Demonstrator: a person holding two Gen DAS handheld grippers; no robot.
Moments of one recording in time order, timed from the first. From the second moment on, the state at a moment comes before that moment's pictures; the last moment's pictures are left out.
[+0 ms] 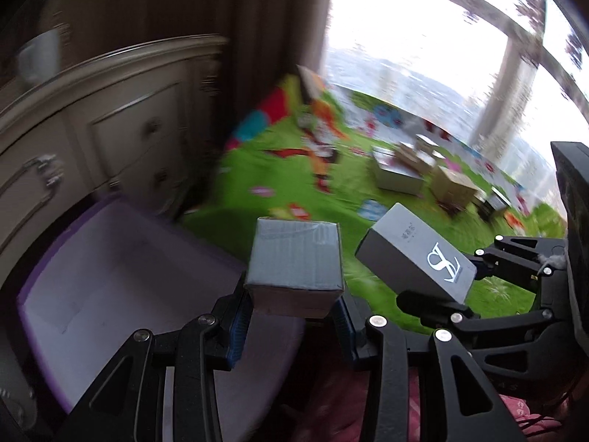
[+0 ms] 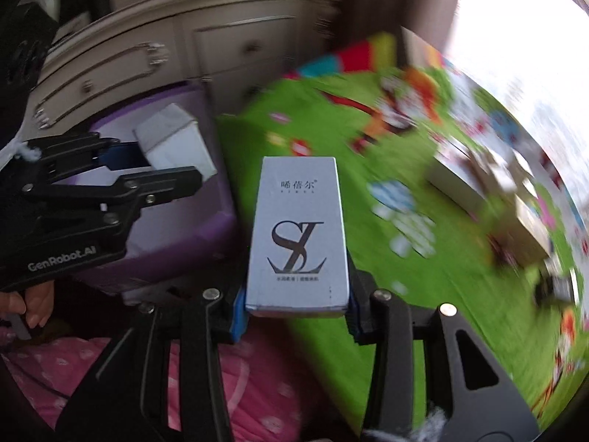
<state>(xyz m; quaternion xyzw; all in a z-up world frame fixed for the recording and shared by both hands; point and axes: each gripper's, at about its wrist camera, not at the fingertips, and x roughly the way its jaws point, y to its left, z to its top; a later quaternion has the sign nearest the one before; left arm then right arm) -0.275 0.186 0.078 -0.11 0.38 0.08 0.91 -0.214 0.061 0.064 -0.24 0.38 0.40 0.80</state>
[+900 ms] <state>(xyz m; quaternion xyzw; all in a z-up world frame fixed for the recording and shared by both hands) -0.354 0.309 0.051 -0.22 0.37 0.28 0.86 -0.275 0.172 0.035 -0.29 0.36 0.51 0.73</state>
